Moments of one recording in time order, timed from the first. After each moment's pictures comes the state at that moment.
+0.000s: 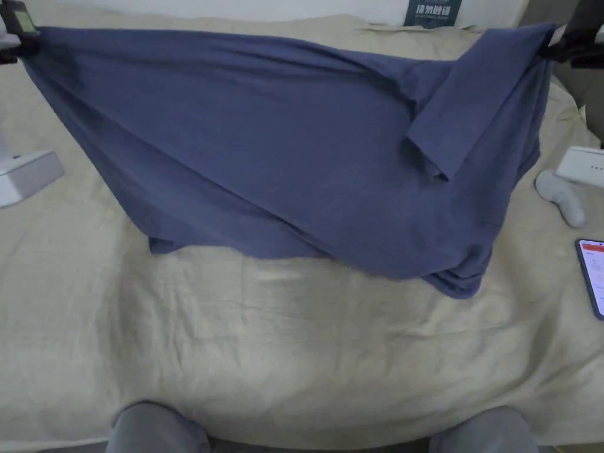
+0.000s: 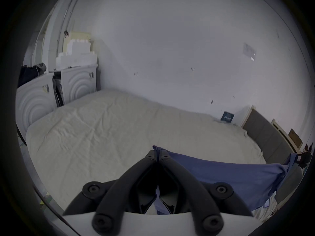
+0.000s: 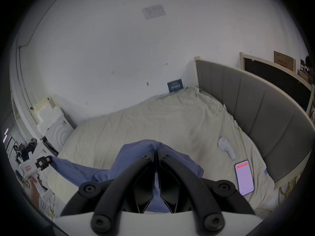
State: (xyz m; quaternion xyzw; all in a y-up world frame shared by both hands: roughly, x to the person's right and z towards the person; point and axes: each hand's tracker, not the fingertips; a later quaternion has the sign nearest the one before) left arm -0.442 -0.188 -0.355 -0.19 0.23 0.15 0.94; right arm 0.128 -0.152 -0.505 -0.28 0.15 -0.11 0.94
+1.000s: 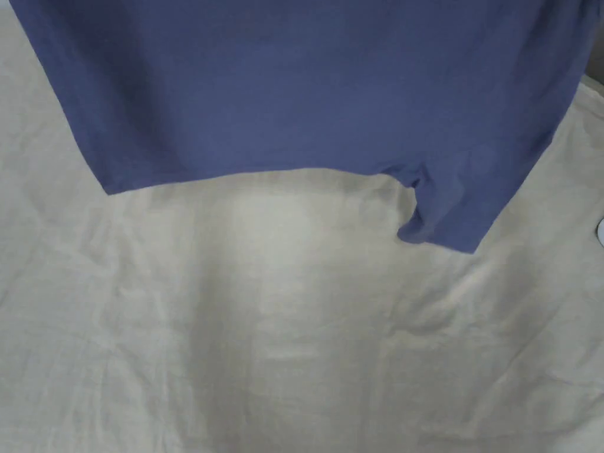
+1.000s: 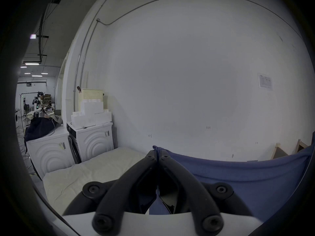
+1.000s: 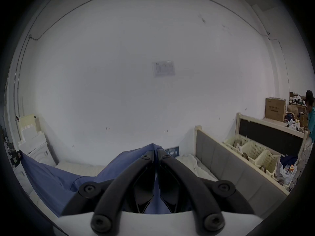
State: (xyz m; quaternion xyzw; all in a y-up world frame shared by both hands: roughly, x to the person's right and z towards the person) left arm -0.445 0.015 -0.540 -0.02 0.36 0.03 0.93; right arm 0.010 0.065 -0.665 -0.06 0.07 -0.05 0.99
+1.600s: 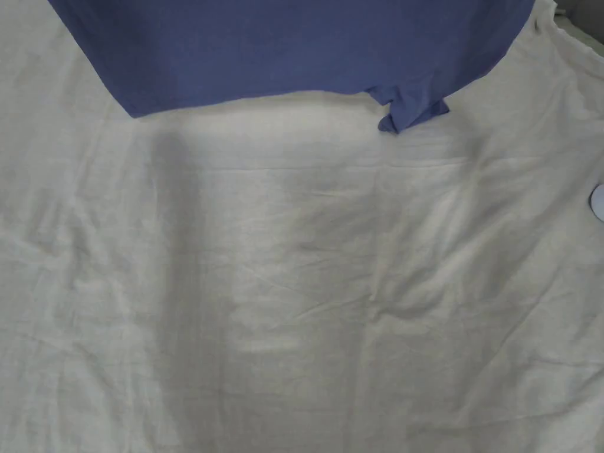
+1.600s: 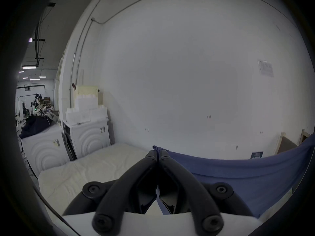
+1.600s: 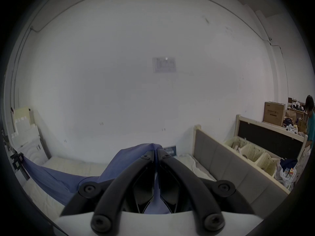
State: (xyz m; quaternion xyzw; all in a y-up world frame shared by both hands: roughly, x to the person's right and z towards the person) left arm -0.455 -0.090 -0.602 -0.07 0.35 0.02 0.93; right arm 0.003 -0.009 -0.725 -0.11 0.06 -0.02 0.99
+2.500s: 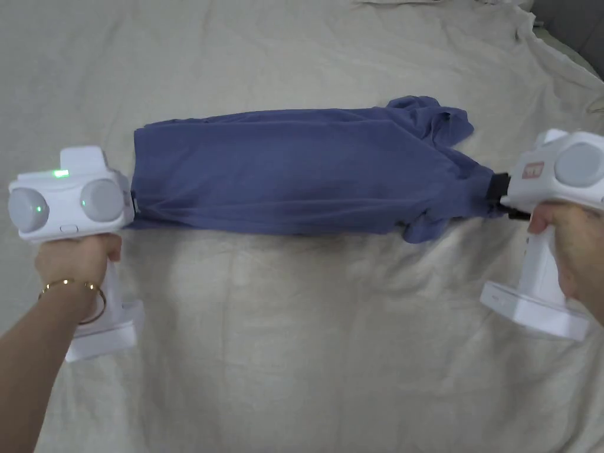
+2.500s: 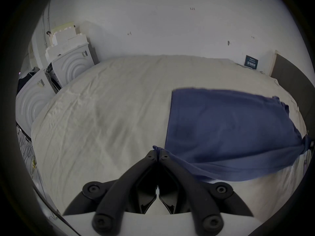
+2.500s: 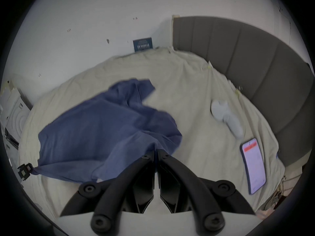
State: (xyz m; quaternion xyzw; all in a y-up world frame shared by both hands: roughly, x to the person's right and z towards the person) left arm -0.386 -0.427 -0.480 -0.39 0.27 0.07 0.88; right arm 0.092 -0.389 -0.613 -0.43 0.00 -0.03 0.90
